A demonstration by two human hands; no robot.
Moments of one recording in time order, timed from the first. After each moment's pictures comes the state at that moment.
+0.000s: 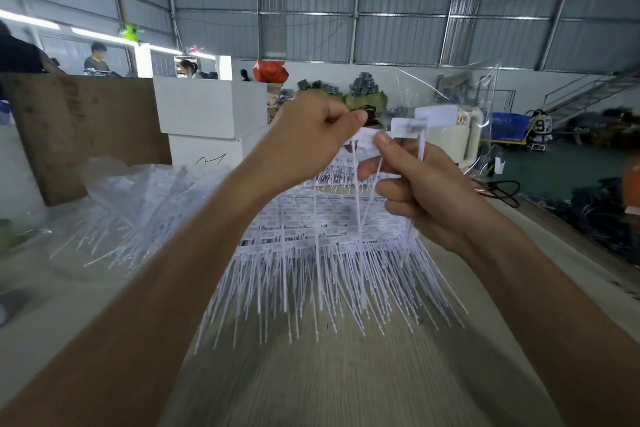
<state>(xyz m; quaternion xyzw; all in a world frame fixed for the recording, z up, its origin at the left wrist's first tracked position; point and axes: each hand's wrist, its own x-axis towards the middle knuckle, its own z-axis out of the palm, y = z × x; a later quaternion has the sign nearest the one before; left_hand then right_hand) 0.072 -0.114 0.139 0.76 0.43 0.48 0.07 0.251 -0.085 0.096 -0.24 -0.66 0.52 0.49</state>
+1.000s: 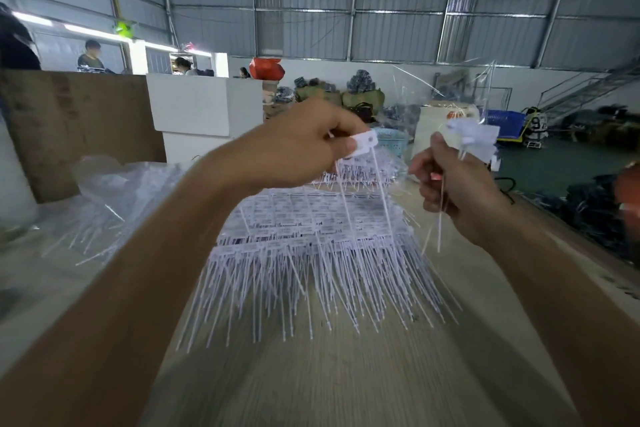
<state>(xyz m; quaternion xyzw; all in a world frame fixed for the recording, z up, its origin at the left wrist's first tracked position) 0.067 -0.132 0.148 0.82 0.45 0.33 0.10 0.302 -0.048 0.078 -0.41 -0.58 0.44 0.55</state>
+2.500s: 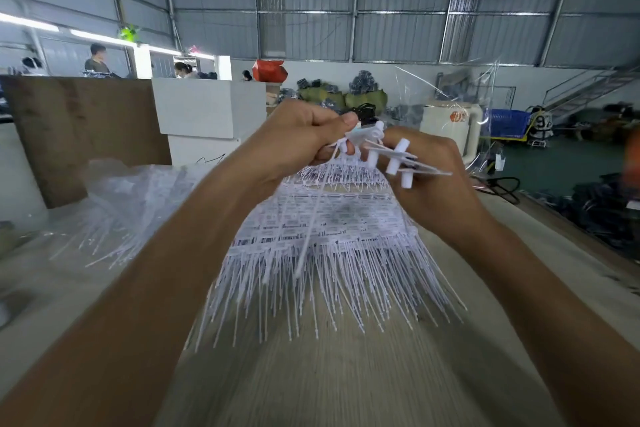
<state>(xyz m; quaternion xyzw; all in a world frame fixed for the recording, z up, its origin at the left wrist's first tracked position) 0.060 -0.105 0.135 0.71 0.43 0.50 0.27 0.257 -0.077 0.094 -0.19 -0.81 -0.12 0.53</state>
